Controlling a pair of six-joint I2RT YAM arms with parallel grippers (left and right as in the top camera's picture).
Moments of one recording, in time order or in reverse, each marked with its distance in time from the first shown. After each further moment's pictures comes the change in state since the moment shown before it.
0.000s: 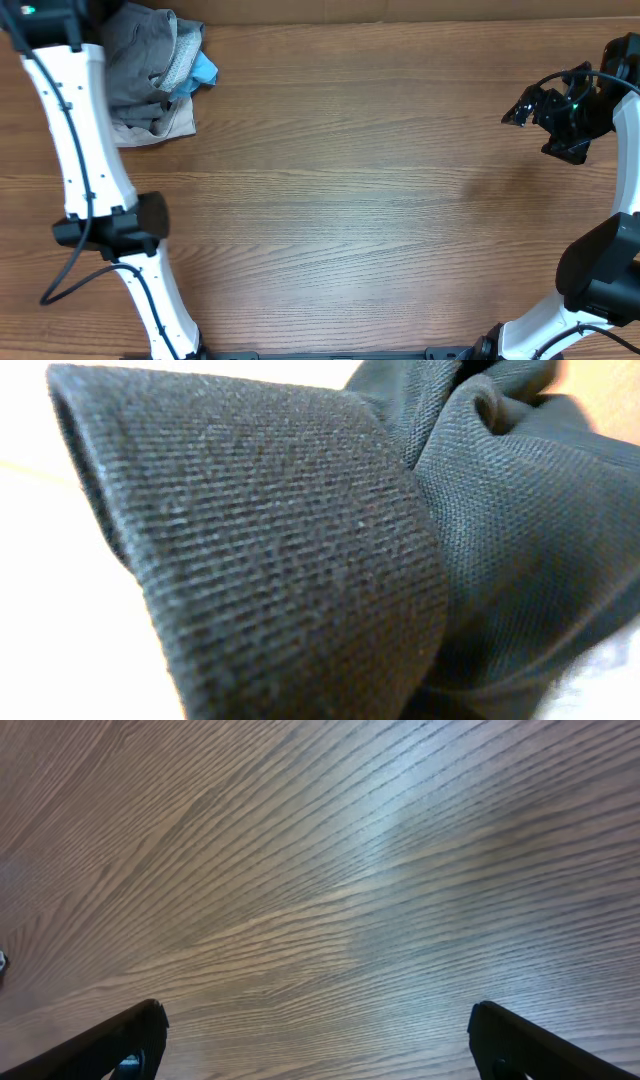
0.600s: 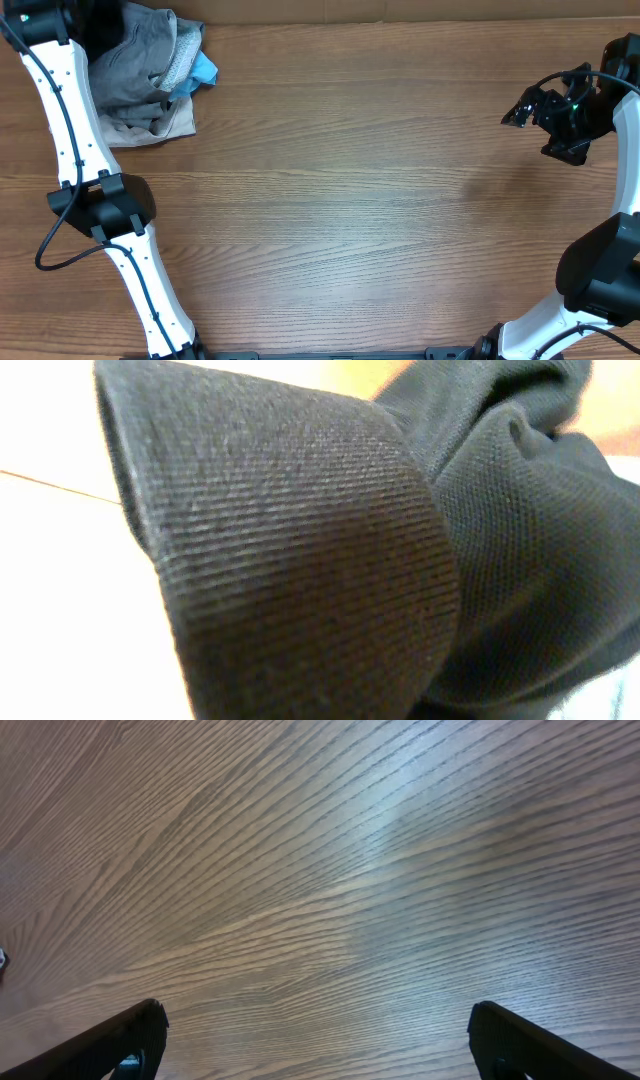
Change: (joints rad) left arm 0.136 0.246 -0.005 0.145 0.159 -0.076; right arm 0.000 0.000 0.000 -0.009 0.000 0.000
